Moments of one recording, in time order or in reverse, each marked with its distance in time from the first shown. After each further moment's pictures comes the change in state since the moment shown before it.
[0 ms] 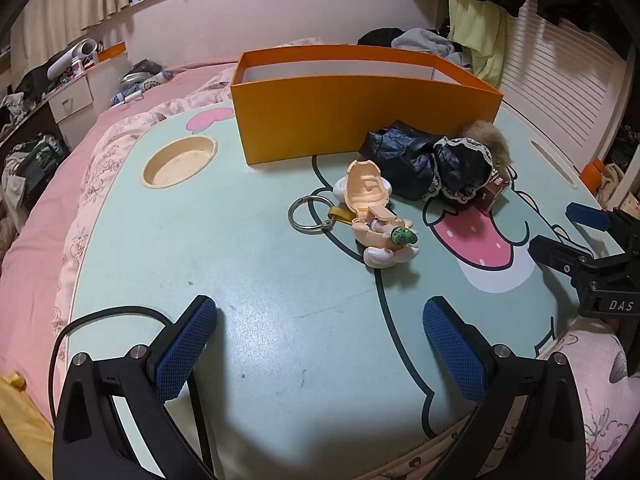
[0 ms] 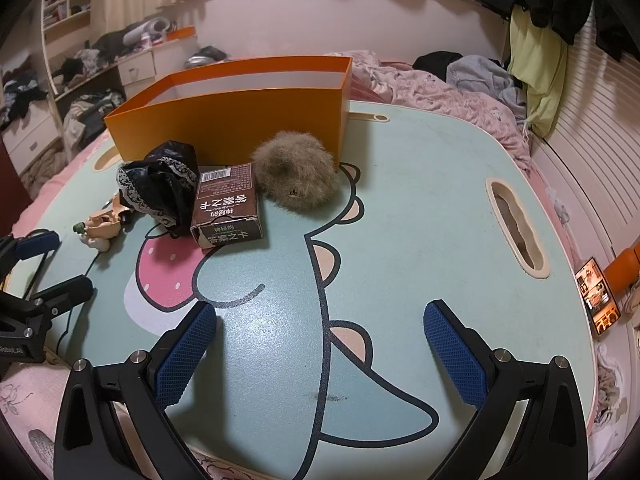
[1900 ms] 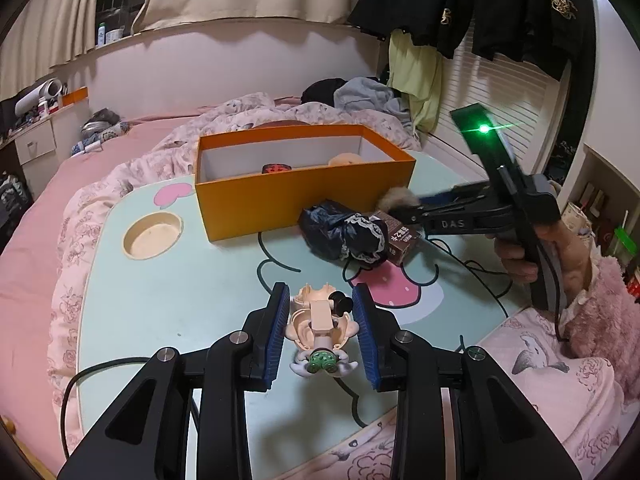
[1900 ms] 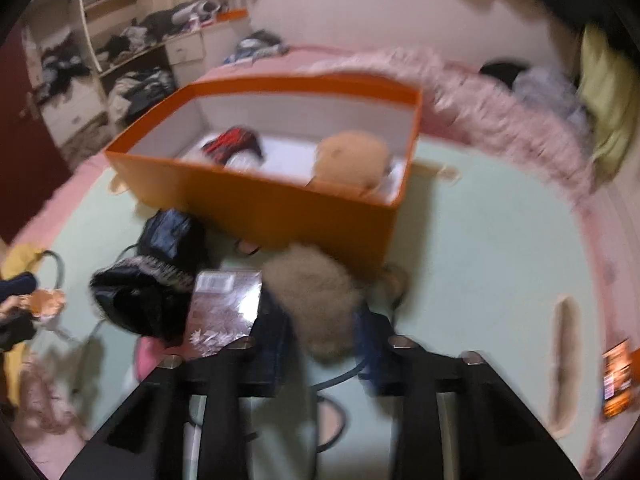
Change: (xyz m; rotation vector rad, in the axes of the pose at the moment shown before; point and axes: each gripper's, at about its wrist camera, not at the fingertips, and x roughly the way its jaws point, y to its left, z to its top) left arm -0.069 -0.007 0.014 0.078 -0.173 -0.196; right arm 0.046 -0.001 0.078 -0.112 0.045 0.226
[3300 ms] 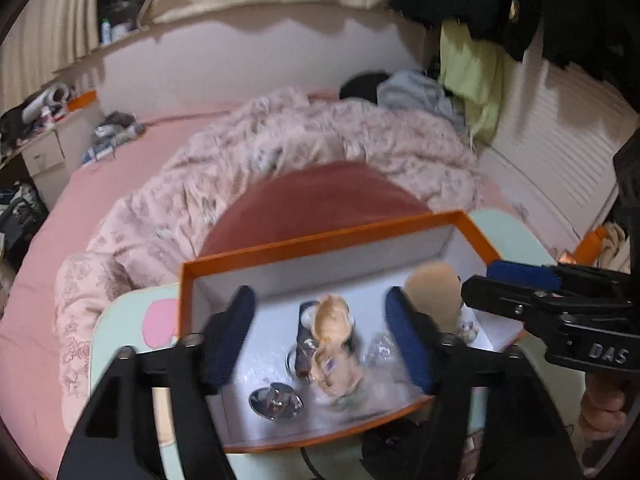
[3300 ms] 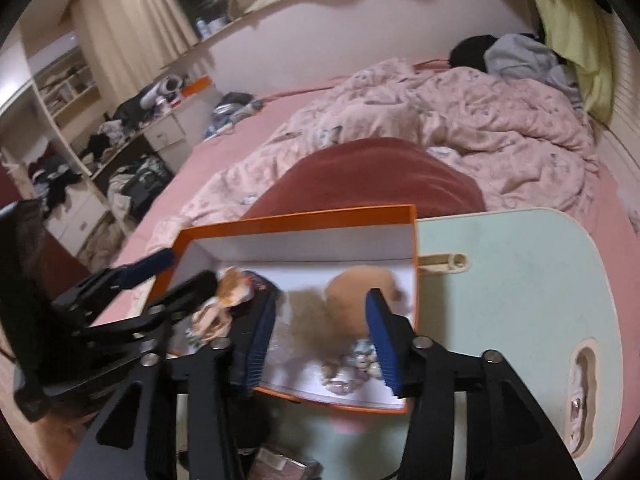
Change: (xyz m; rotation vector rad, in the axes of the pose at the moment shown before) left arm 0.118 0.040 0.141 -0.030 0.009 0.128; right arm -0.014 -0.021 0.088 0.288 -0.107 0.062
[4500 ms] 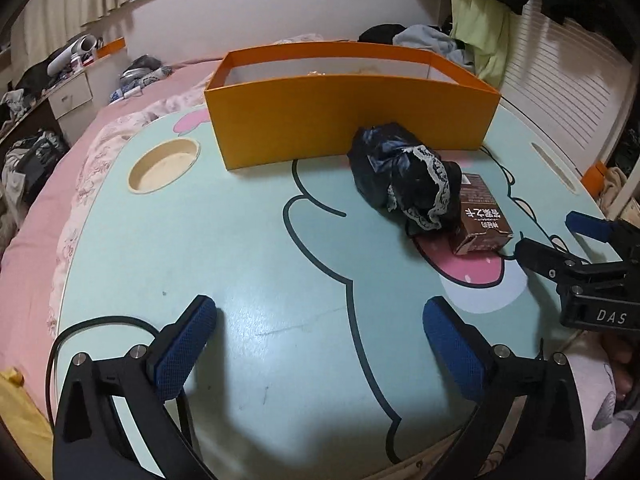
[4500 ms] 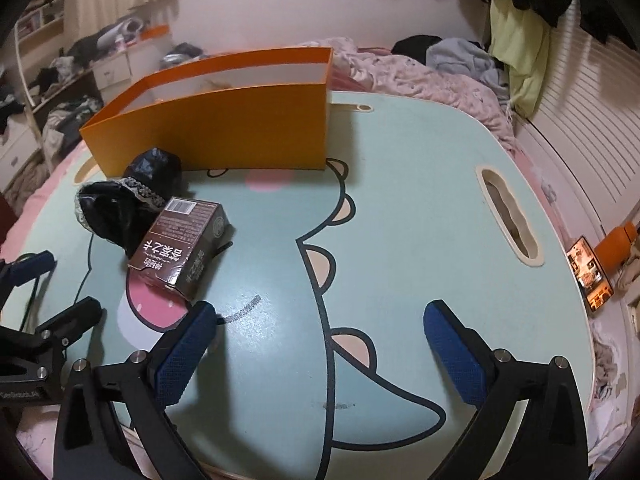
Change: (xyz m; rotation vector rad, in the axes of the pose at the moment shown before) left arm -0.052 -0.022 -0.158 -0.047 0.188 0.075; right arm -0.035 0.002 -0.166 -0.126 0.063 -0.332
